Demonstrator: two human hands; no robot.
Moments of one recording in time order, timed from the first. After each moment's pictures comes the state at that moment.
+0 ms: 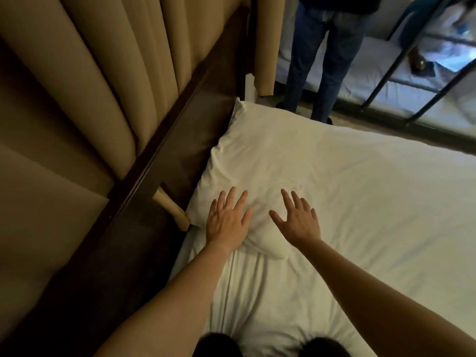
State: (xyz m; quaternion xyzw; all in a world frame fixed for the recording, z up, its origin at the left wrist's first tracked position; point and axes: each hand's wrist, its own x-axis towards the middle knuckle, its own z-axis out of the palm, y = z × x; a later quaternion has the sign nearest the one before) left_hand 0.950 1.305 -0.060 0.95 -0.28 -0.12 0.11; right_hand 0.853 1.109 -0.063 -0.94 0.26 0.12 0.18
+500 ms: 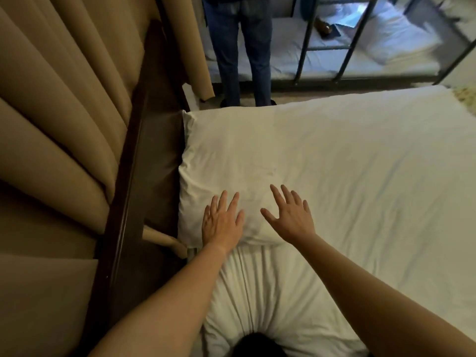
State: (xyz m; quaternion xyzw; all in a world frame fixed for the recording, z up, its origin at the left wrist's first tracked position) left_hand 0.982 1.314 -0.065 0.89 -0.41 -0.16 0.06; right_hand 0.829 1.166 -0.054 -0.89 0.40 0.07 0.19
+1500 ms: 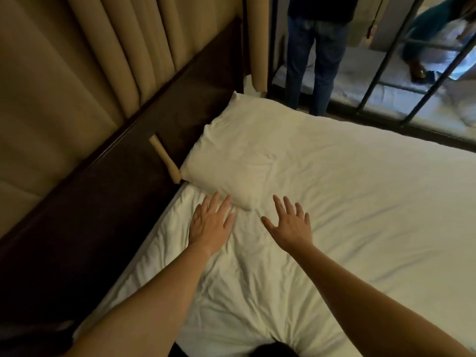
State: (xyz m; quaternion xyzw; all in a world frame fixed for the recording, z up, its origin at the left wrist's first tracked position) left_hand 0.662 1.312 -0.011 0.97 -0.20 -0.10 0.08; right_hand 0.582 1.083 -0.038 -0.96 0.19 0.13 0.18
